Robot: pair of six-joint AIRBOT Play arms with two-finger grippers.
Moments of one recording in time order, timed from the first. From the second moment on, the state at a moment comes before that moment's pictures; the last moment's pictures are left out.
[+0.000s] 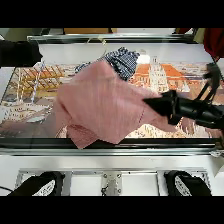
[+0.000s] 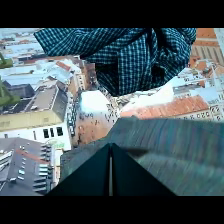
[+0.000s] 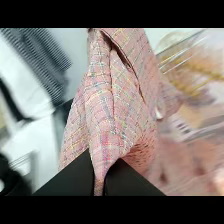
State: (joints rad) left arm -0.13 -1.12 1.83 1.42 -1.41 -1.62; right arm -0.14 -0.83 0.84 0.01 1.33 0.35
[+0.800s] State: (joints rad) left arm -0.13 -0.86 1.31 1.31 -1.12 -1.62; right arm -0.77 -0.76 1.35 -1.11 0.74 1.18
